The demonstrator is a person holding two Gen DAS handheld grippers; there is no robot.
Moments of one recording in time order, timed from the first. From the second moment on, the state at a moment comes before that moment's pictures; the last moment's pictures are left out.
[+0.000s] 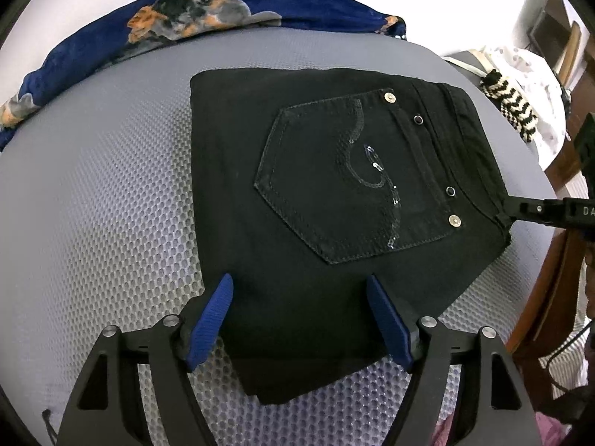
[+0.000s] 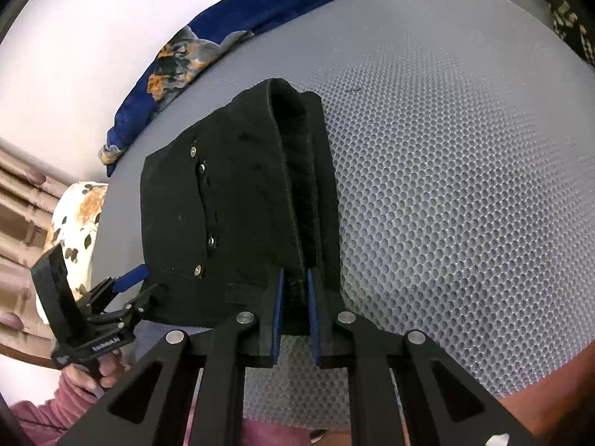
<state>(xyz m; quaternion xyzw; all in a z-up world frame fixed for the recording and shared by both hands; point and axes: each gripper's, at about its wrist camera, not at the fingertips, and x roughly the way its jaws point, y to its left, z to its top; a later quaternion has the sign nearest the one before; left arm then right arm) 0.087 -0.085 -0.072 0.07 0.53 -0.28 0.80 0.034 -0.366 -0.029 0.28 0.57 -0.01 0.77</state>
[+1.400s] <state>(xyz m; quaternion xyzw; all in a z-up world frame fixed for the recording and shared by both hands) 0.159 -0.092 -0.075 0.06 0.55 -0.17 0.82 0.115 -0.390 -0.049 0.24 0.59 -0.02 0.77</state>
